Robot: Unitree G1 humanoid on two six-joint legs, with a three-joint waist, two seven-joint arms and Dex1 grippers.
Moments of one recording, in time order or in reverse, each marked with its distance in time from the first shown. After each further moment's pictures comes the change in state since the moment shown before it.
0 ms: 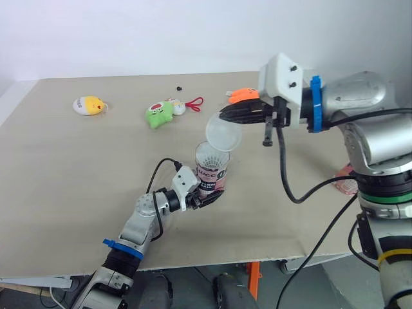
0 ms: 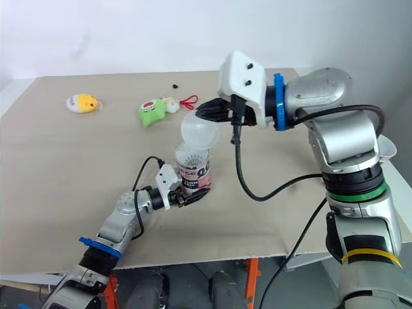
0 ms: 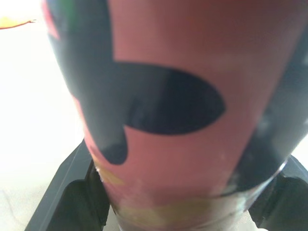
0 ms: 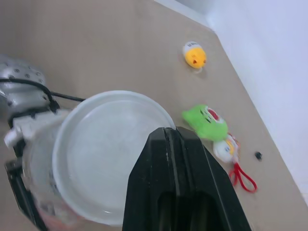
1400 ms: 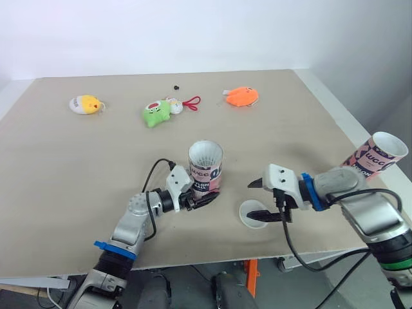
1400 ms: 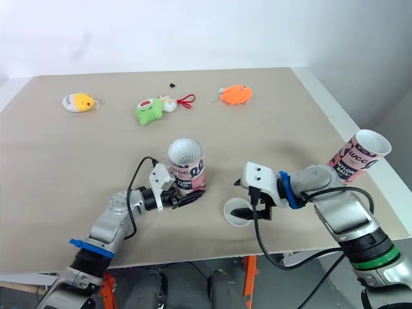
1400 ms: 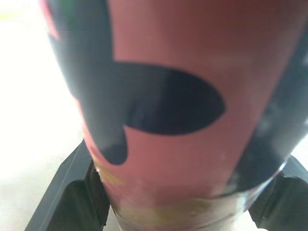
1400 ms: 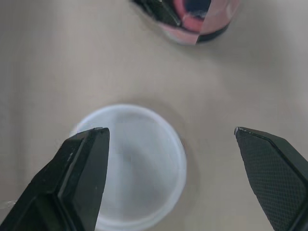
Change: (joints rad) left arm 0.034 0.015 0.040 -0.047 -0.056 0.029 -0.056; right arm 0.624 -0.182 0.050 -0.032 -0.095 -0.084 0.014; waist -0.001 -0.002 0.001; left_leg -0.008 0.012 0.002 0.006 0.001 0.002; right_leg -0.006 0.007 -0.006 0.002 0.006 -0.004
